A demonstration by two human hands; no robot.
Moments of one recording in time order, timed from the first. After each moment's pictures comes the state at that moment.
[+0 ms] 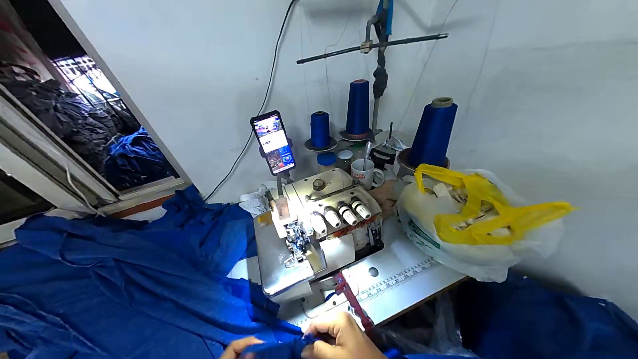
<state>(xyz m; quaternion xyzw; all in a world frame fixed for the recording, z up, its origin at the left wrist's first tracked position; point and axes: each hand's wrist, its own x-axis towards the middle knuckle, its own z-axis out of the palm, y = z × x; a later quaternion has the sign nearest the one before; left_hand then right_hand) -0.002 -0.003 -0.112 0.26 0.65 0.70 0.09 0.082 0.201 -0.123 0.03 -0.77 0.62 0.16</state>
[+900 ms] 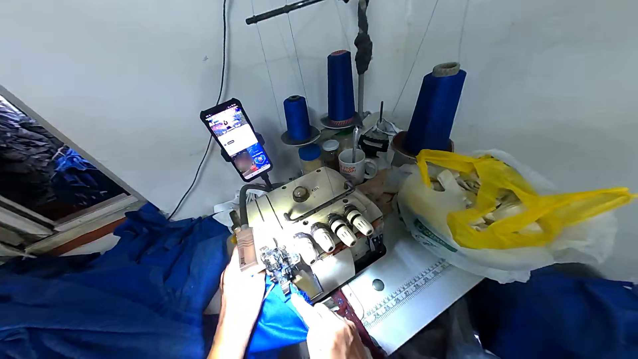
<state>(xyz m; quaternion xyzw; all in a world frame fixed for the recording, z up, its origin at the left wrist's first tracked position) -0.136 0.143 -0.078 0.33 0.87 0.35 -0.12 0.029 0.197 -0.113 -0.19 -0.86 0.31 0.35</state>
